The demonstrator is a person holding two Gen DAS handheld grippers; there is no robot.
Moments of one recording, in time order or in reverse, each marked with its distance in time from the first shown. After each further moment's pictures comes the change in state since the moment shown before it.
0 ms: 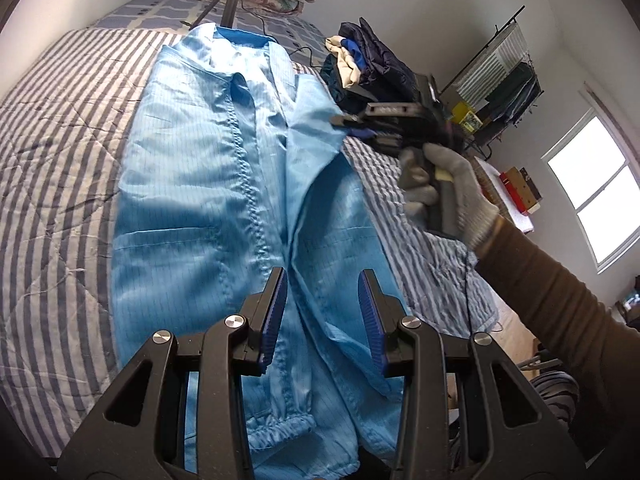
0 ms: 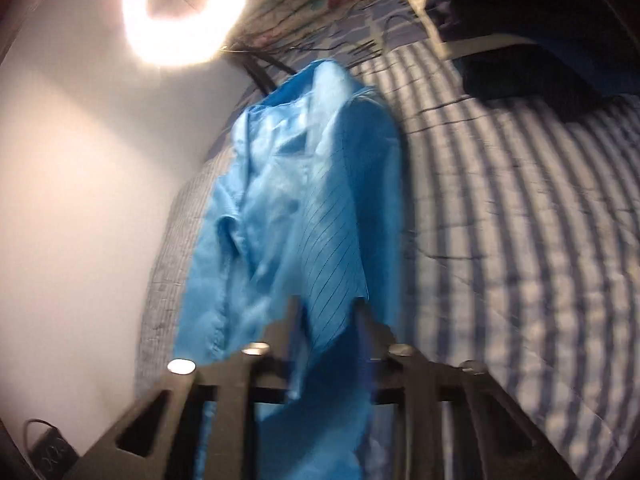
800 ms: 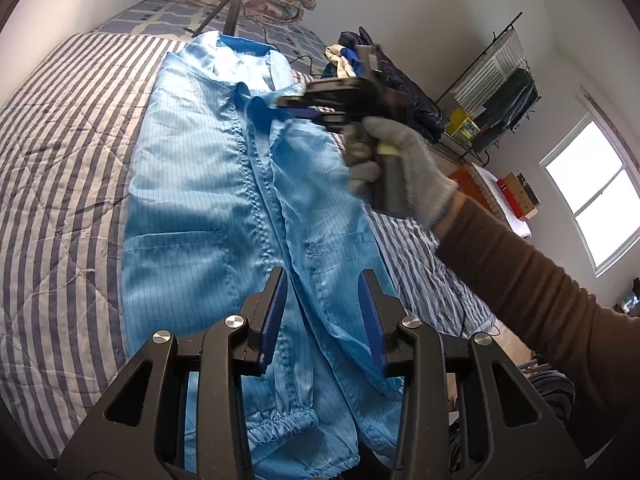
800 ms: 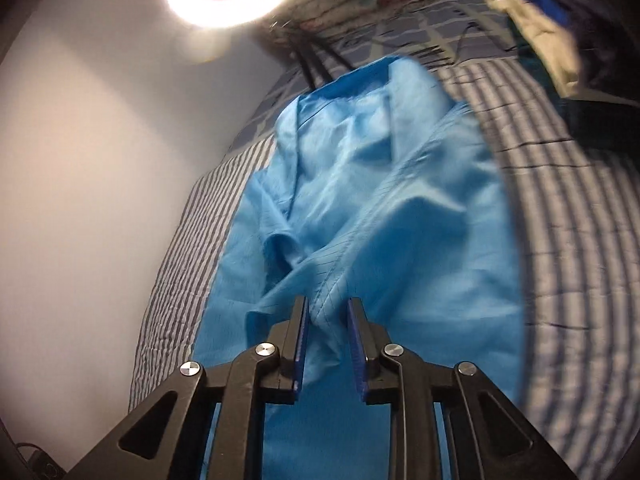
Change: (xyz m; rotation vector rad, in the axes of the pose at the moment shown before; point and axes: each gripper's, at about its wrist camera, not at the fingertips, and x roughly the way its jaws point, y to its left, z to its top) left arm -0.015 0.003 -0.003 -0.007 -0.025 0.001; right arm 0.080 0.058 0.021 -0.098 0.035 -0.010
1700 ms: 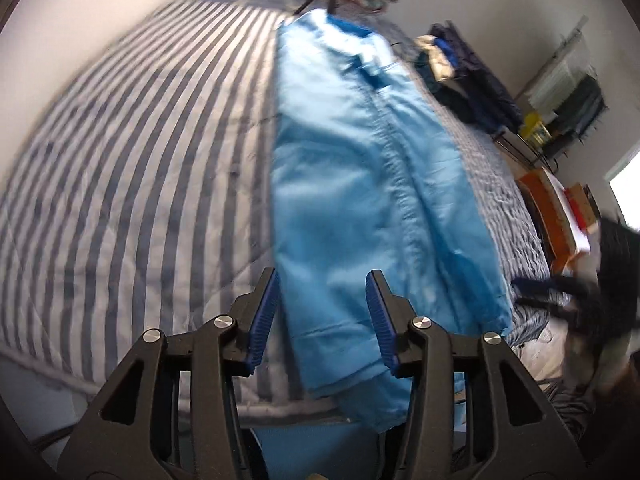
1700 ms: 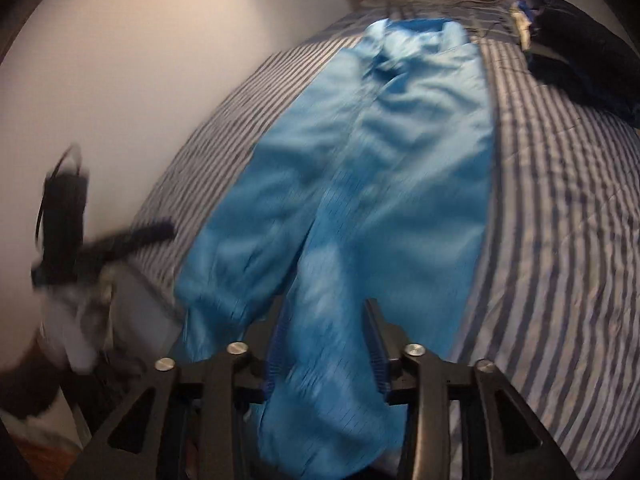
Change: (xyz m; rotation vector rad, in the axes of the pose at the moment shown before) left arm -0.039 0.068 -0.074 -0.131 0.029 0.262; right arm -0.168 0.085 -0.301 -0.353 0.180 -0.127
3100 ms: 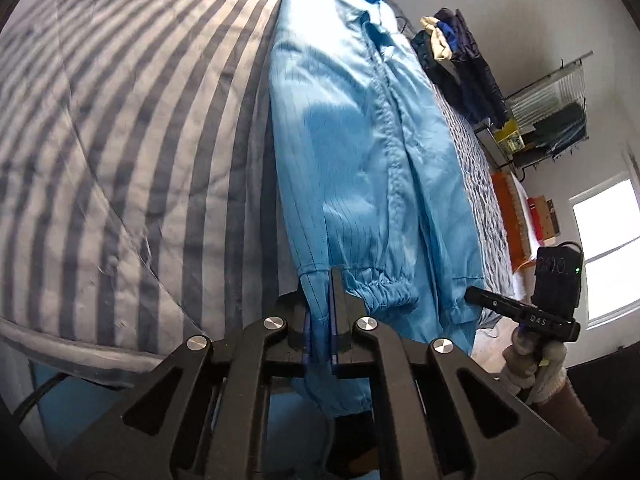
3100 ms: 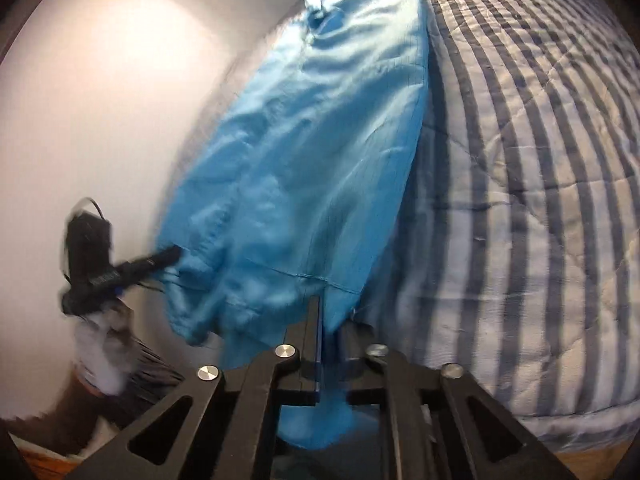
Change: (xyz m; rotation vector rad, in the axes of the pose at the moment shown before) left arm 0.027 0.021 -0.034 -0.148 0.138 -0.187; right arm 0.010 -0.074 -0.063 0.343 0.009 0.168
